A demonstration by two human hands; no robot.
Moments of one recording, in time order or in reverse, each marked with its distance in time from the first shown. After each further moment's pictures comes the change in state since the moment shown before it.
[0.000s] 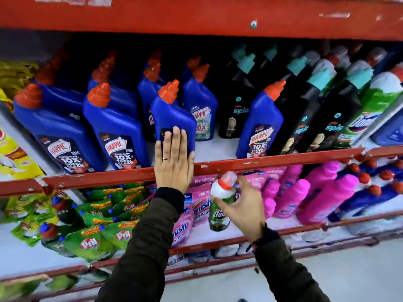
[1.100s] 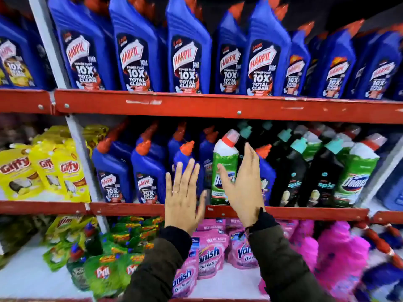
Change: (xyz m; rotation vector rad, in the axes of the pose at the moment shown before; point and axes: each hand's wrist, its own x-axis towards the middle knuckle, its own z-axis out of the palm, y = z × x) left_hand 0.034 0.018 -0.085 -0.082 -0.052 -0.046; right_hand 0.065 -0.134 -0.074 0.049 0.244 -0.344
